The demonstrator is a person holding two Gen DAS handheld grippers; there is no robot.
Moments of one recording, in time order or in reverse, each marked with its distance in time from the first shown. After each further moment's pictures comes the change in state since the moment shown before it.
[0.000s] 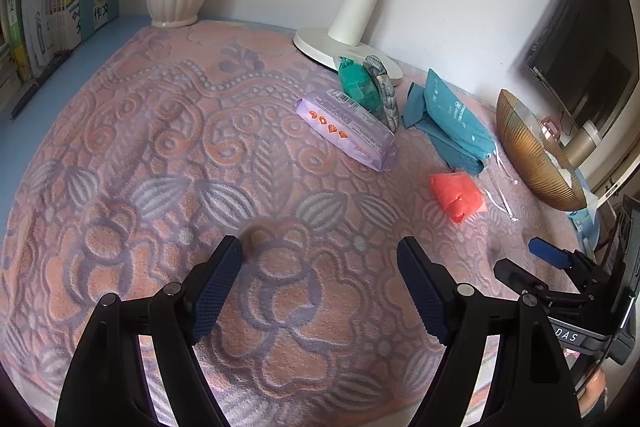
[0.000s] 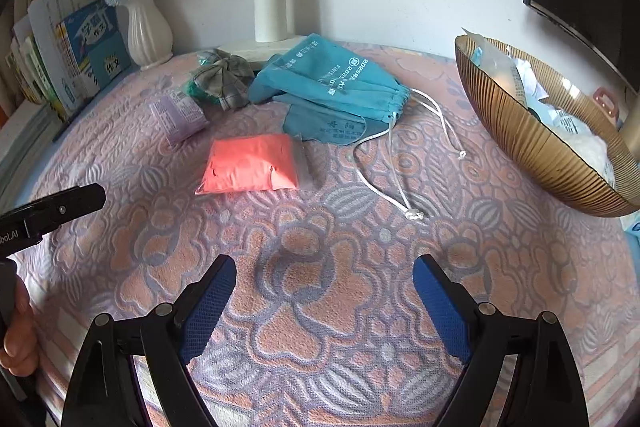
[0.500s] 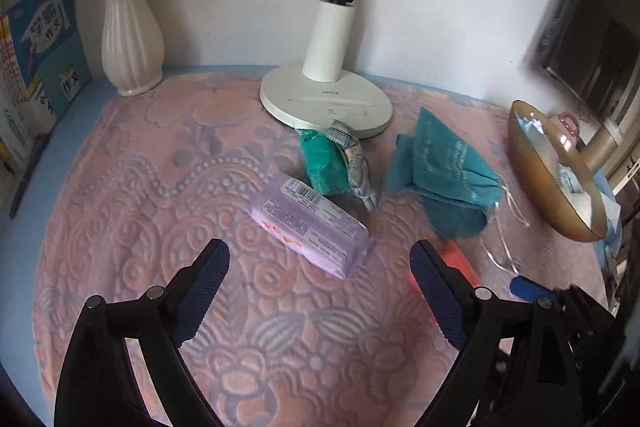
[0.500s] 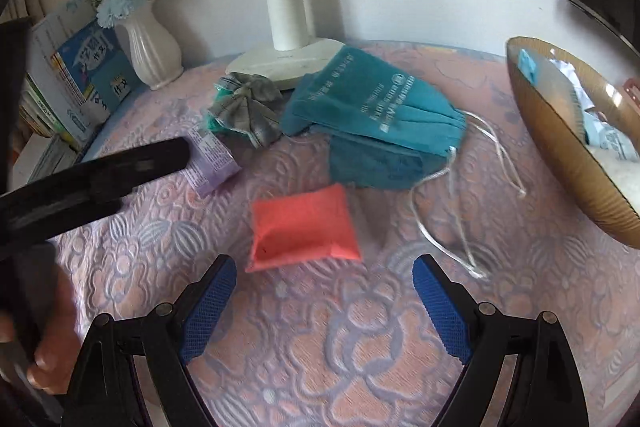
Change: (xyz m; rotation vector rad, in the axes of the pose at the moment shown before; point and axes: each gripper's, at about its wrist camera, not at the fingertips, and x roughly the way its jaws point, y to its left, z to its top) left arm 0.035 -0.046 0.080 0.084 0.019 0.079; right arm 0.027 0.022 0.052 0.077 0.048 0.116
